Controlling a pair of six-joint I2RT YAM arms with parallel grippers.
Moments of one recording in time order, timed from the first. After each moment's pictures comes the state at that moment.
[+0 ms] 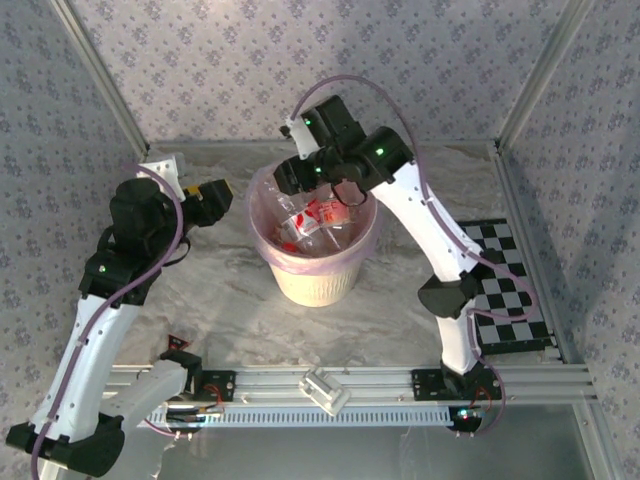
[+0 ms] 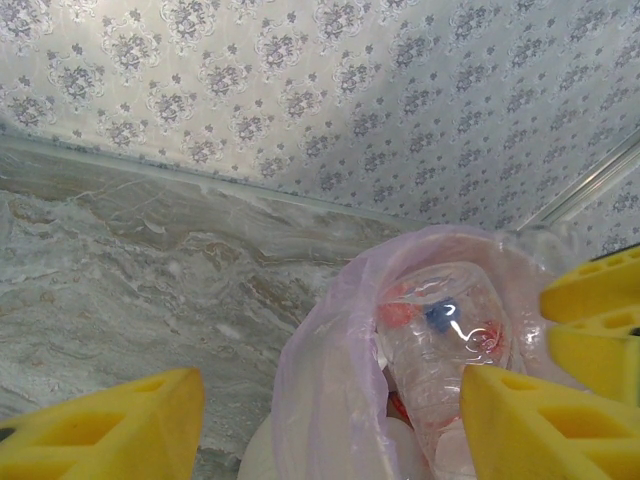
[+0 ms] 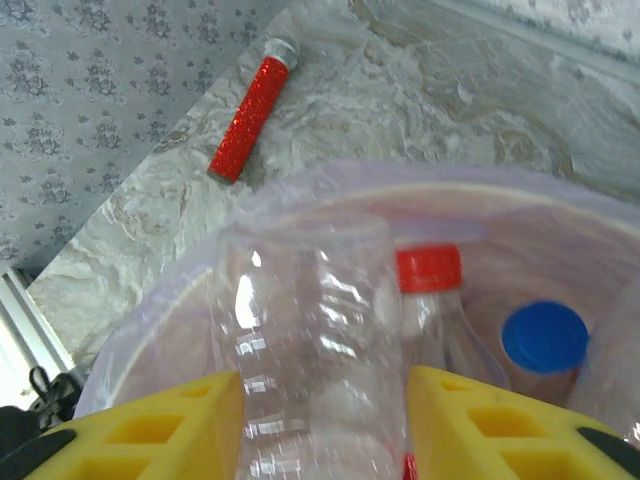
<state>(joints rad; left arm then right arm) -0.33 0.89 1.23 -0.63 0.04 -0.48 0.80 2.00 2.53 -1.24 -0.14 0.20</state>
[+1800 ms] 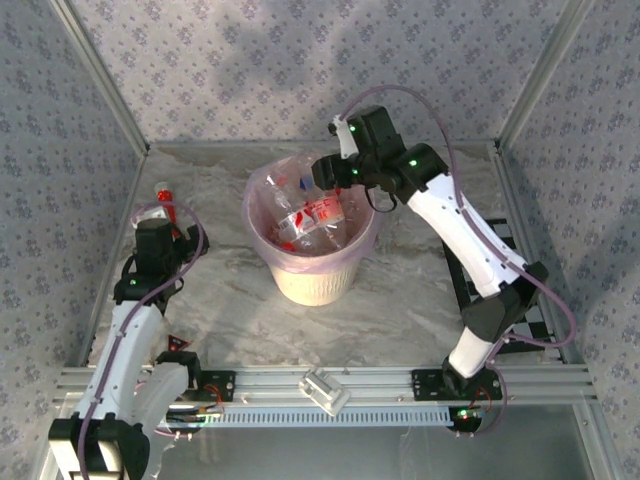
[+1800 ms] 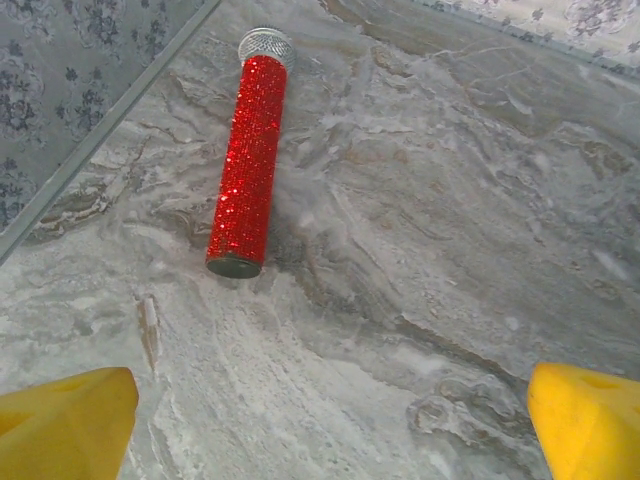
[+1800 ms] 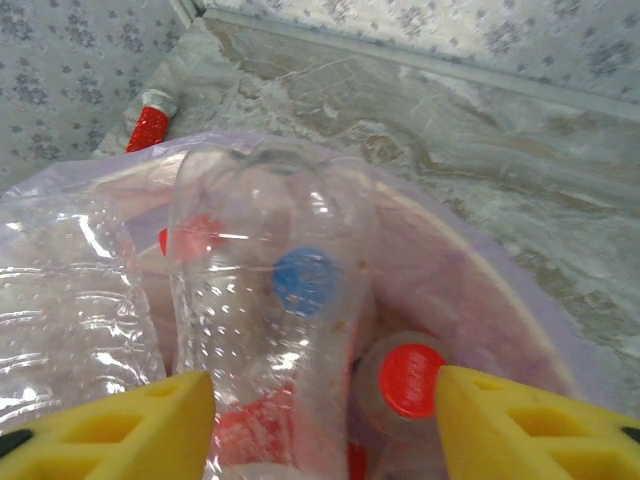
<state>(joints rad) -0.05 0.83 0.69 -0.49 -0.24 -0.35 0.63 1.68 1.95 -0.94 -0.07 0.23</state>
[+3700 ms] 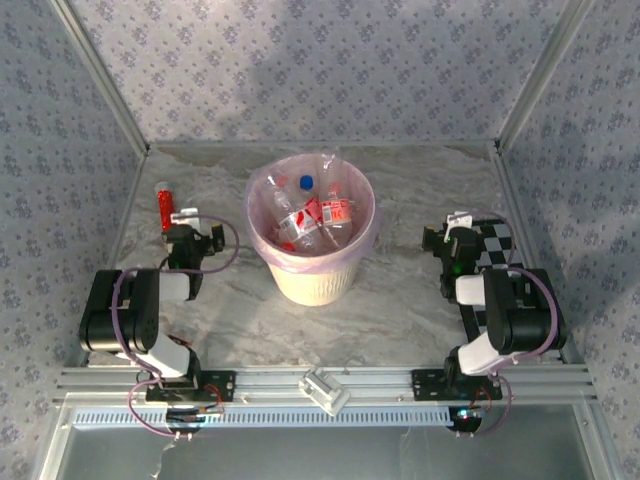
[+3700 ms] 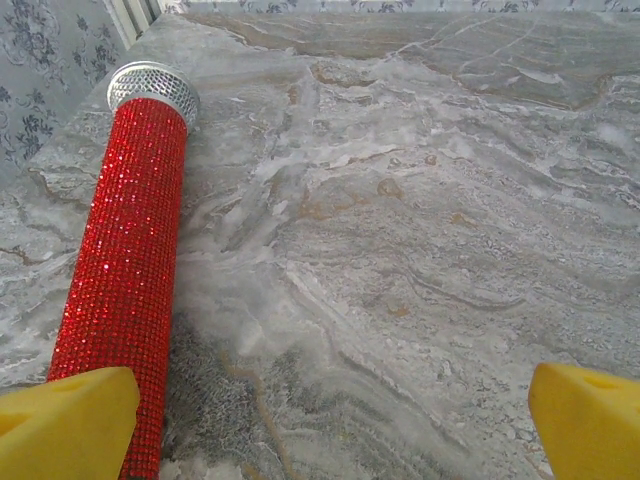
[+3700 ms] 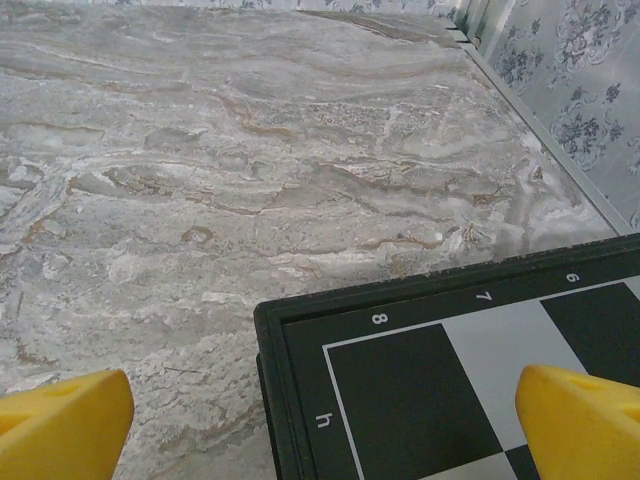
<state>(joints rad) -0.01 1.53 0.41 0.69 -0.16 -0.04 0.01 1.52 0.37 0.73 0.24 -0.02</state>
